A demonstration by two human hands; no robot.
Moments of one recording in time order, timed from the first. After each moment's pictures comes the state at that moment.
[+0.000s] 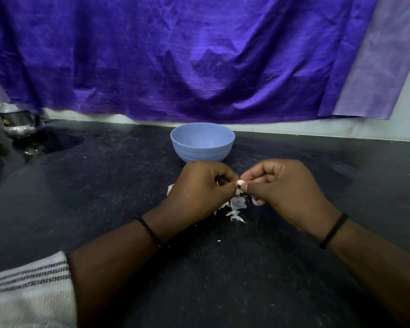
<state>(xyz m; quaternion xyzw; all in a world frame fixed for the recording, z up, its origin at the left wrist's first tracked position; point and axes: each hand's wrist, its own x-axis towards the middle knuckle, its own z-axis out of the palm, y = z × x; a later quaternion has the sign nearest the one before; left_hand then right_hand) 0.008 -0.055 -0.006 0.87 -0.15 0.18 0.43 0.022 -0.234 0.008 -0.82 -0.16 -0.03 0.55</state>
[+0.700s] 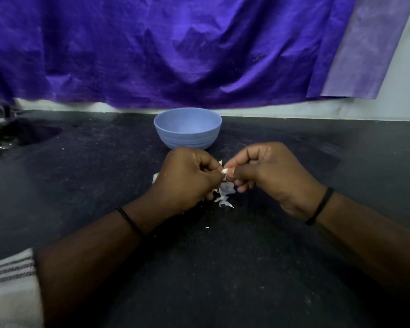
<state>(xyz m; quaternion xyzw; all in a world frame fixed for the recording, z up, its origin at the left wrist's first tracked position) 0.003 -0.057 -0.002 0.86 -0.07 0.09 0.50 0.025 -0.230 0.012 -0.79 -0.15 0.04 0.60</state>
